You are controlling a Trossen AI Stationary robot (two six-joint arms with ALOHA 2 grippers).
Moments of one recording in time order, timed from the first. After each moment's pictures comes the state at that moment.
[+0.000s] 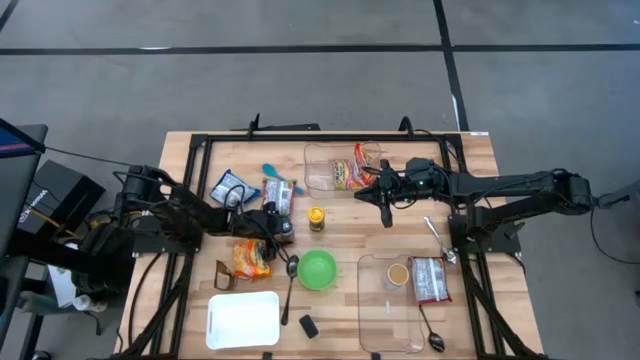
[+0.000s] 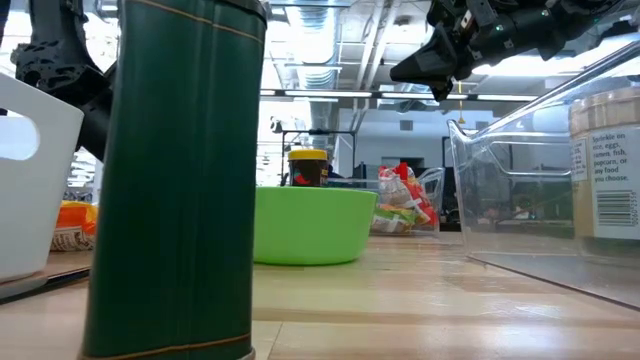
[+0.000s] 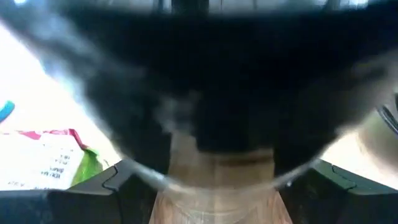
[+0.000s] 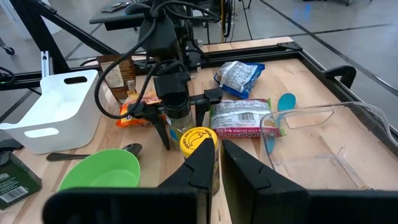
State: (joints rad) left arm -0.06 1.65 0.29 0.75 -0.15 -0.01; right arm -0.17 1.11 0.63 0.16 -0.13 0.04
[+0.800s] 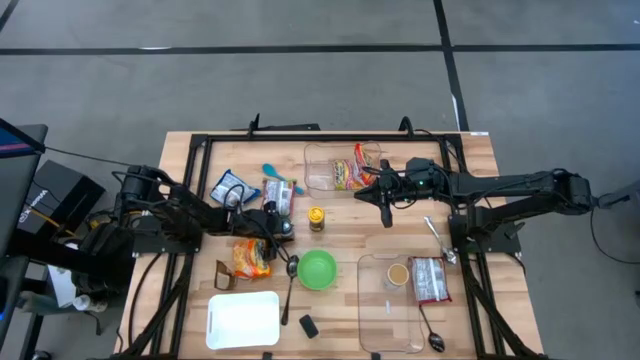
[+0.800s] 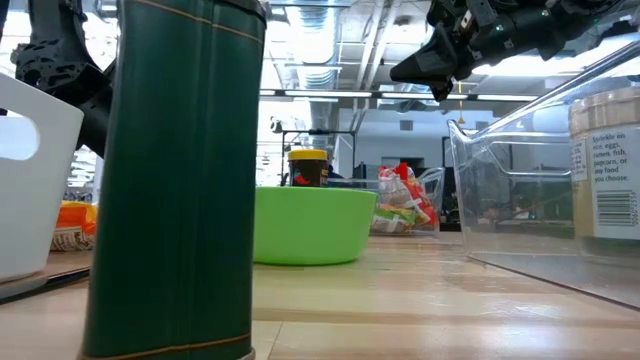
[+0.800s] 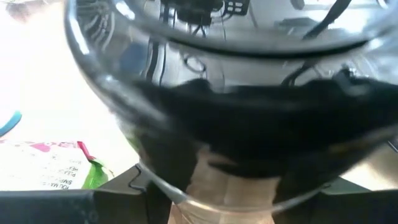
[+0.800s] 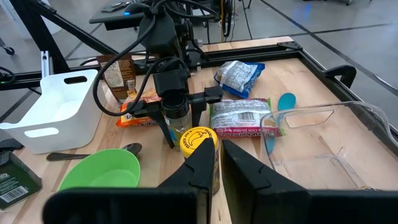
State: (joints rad) left arm -0.06 1.64 0.29 0.76 -0.15 -0.01; right arm -0.17 1.11 0.63 0.16 -0.13 0.05
